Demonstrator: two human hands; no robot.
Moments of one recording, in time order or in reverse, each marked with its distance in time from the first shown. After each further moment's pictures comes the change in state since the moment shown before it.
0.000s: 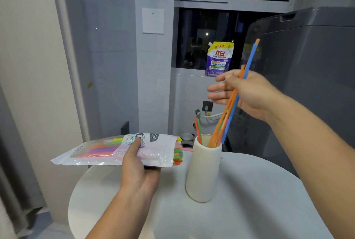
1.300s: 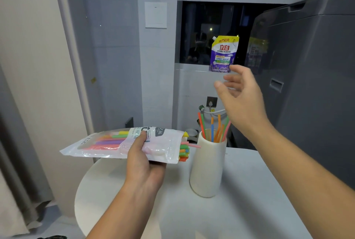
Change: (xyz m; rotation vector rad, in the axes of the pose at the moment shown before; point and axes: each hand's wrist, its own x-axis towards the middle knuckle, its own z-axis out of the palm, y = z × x) left_hand -0.002 -0.001 0.000 -0.007 -0.042 -0.034; right_hand -0.022 0.047 0.031 -0.327 0.336 -0.404
